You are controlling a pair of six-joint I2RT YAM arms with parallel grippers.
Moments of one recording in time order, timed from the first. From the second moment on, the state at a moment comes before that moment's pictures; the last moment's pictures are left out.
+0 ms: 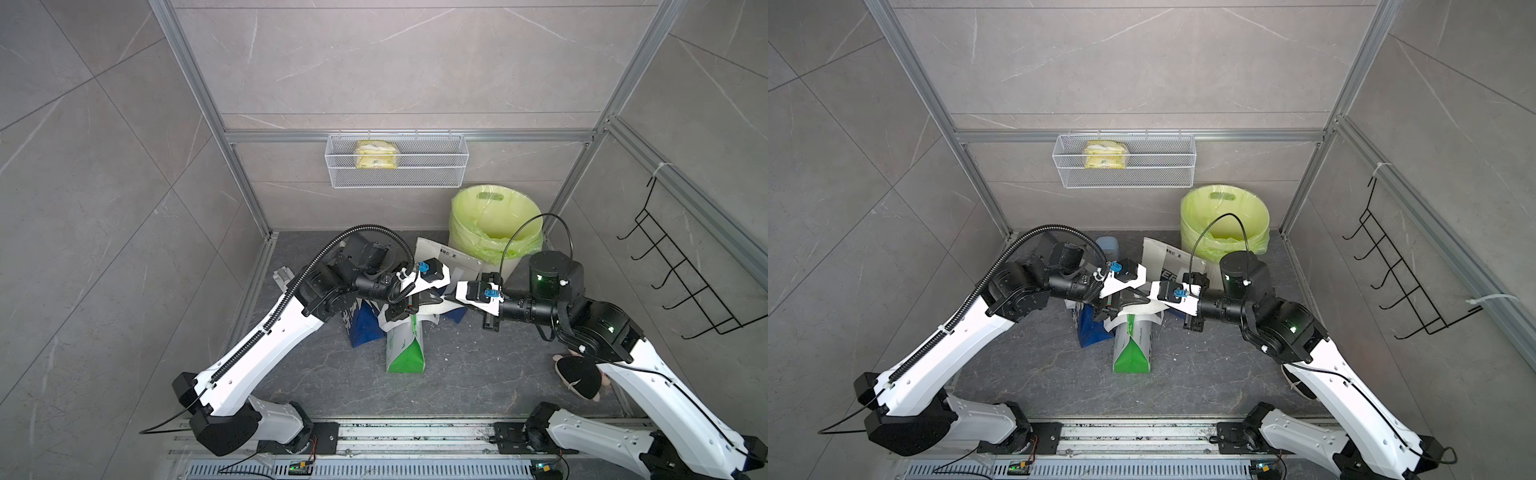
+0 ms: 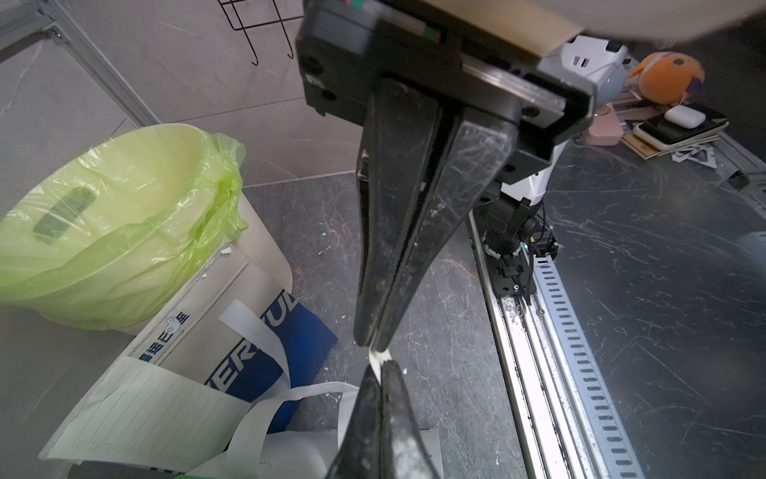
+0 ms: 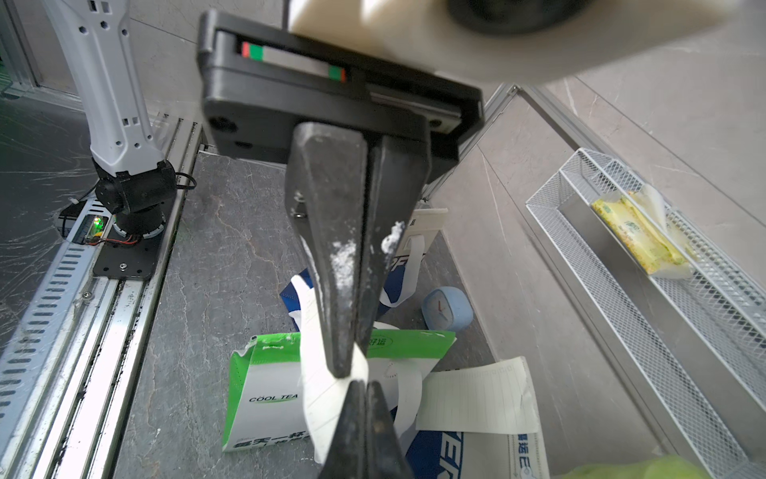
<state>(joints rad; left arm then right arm) -0.83 1.38 1.69 -0.87 0.67 0.53 0.70 1.00 1.35 -0.71 -0.44 -0.70</state>
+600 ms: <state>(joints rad) -0.70 1.38 1.61 -0.56 0.75 0.33 0.70 0.83 1.23 -0.64 -0.45 -0.70</state>
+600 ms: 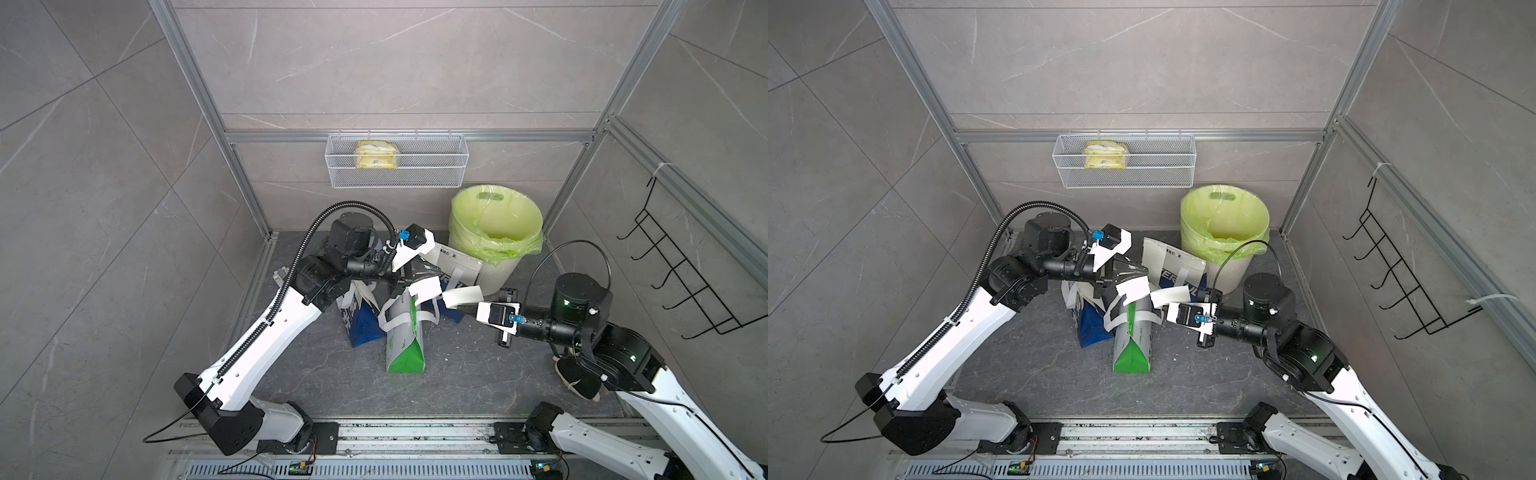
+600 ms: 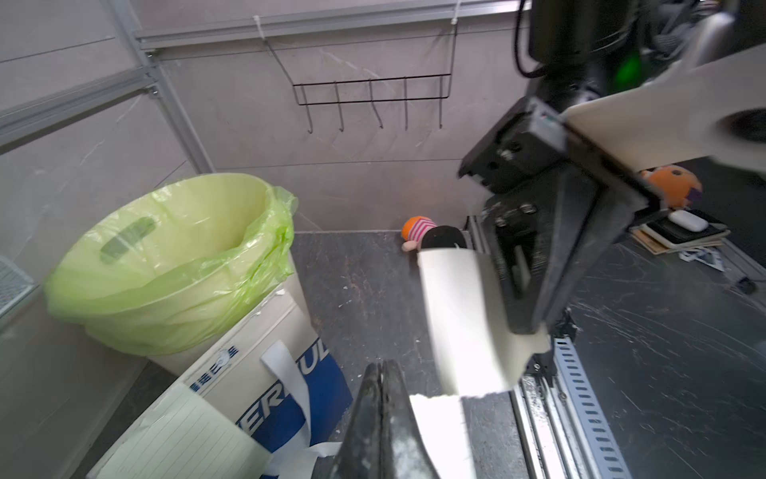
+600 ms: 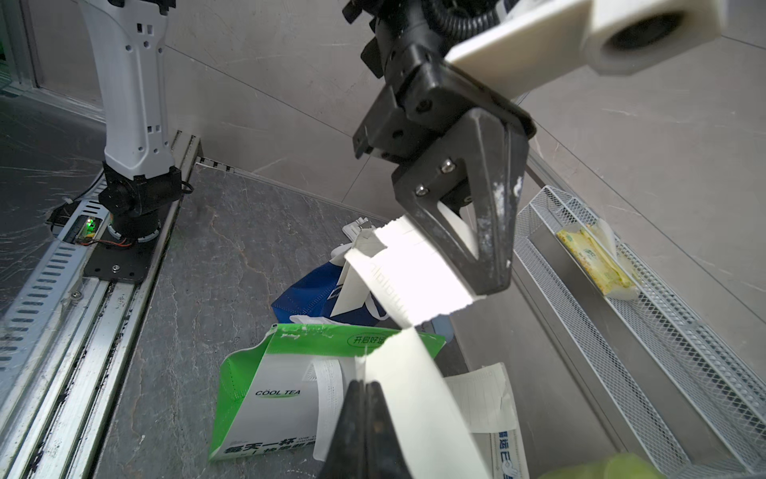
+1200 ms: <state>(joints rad) -0.69 1.32 1.38 -0.04 0.62 -0.07 0.70 0.79 1.15 -0.32 -0.47 -0.22</state>
